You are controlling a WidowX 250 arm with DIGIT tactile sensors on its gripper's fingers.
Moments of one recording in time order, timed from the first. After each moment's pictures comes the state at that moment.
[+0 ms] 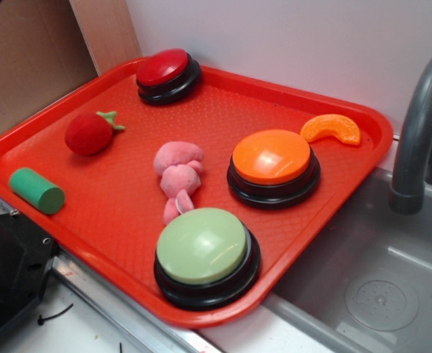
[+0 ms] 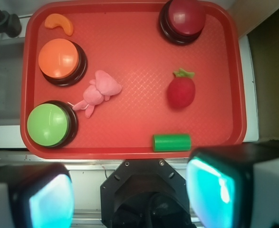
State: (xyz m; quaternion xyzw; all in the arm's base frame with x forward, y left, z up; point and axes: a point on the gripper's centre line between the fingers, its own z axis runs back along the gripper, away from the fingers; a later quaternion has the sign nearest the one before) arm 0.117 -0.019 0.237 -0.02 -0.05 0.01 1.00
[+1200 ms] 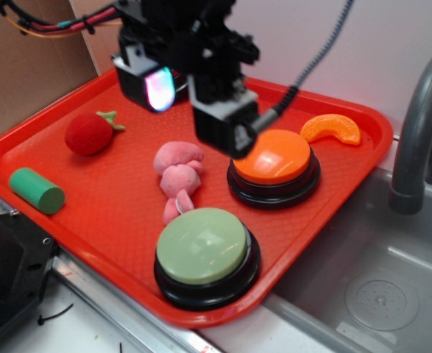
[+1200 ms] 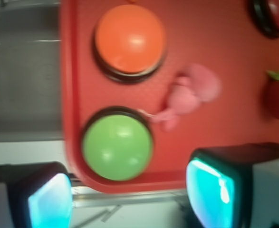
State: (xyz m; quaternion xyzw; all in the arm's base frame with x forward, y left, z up) arm 0.163 -0.169 0.138 0.02 0.04 -0.01 1.00
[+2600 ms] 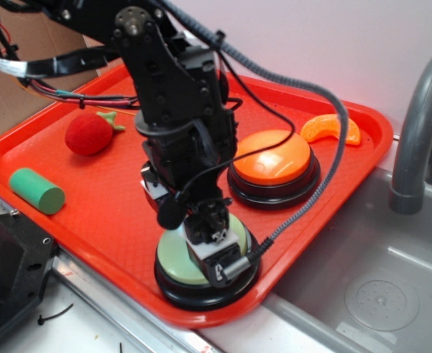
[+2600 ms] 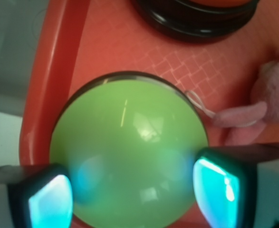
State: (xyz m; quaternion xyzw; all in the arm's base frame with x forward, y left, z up) arm 0.147 -0.164 0.052 -0.03 0.01 -0.13 0.99
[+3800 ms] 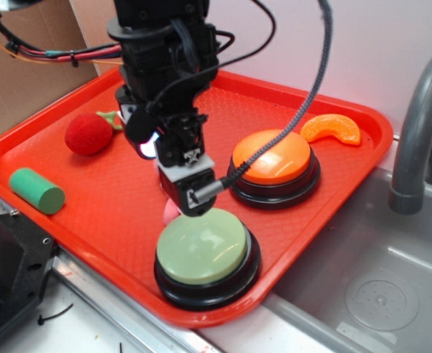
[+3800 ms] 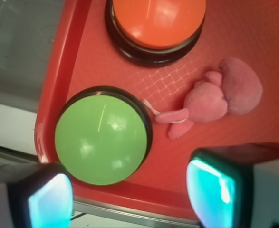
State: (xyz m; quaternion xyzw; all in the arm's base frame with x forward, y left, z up) arm 0.153 -0.141 0.107 0.00 0.03 -0.14 0.99
